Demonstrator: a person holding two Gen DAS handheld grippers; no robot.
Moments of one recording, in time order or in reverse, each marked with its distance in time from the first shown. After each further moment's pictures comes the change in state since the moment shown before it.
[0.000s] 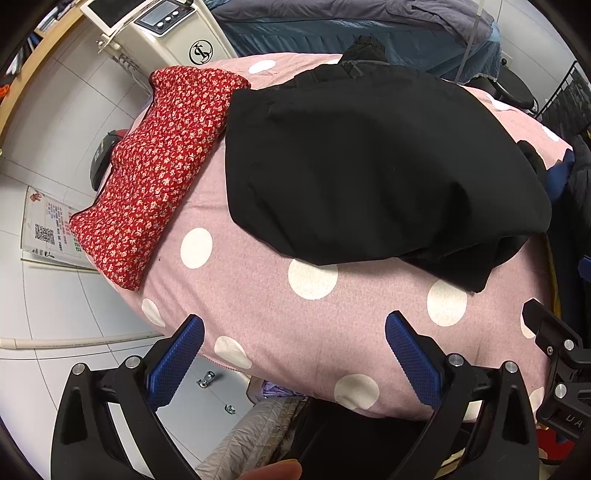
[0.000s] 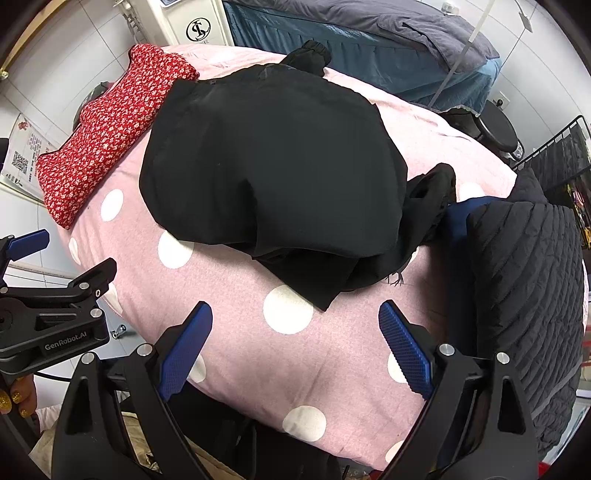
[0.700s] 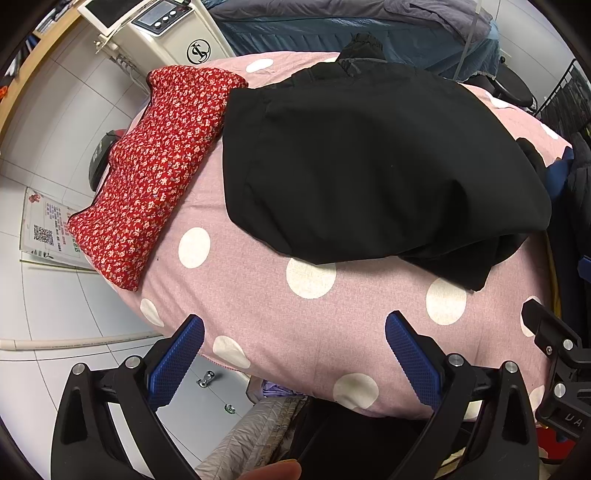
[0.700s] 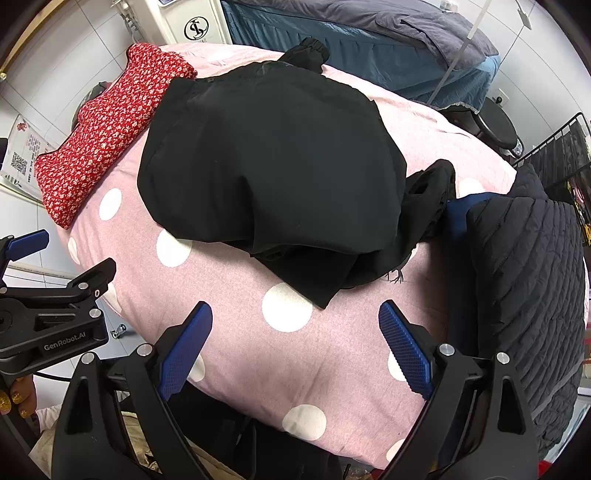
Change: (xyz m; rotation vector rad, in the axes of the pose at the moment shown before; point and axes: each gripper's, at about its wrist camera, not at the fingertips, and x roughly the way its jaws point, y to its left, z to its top) left arm 0.001 -0.003 -0.001 0.006 0.000 -0.001; right arm 0.002 -0.002 -0.001 0.005 0.004 0.000
